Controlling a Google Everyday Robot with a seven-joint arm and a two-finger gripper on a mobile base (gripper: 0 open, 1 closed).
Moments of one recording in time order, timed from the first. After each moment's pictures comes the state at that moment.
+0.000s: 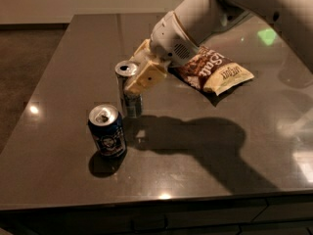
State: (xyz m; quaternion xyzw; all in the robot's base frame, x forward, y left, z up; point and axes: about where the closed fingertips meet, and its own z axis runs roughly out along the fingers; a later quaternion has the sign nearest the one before) arm 0.508 0.043 0.950 -0.69 0.61 0.26 0.29
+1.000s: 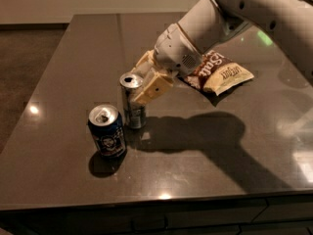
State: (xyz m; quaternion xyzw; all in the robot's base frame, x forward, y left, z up) arm 0.490 0.034 0.930 -0.73 0.56 0.30 0.27
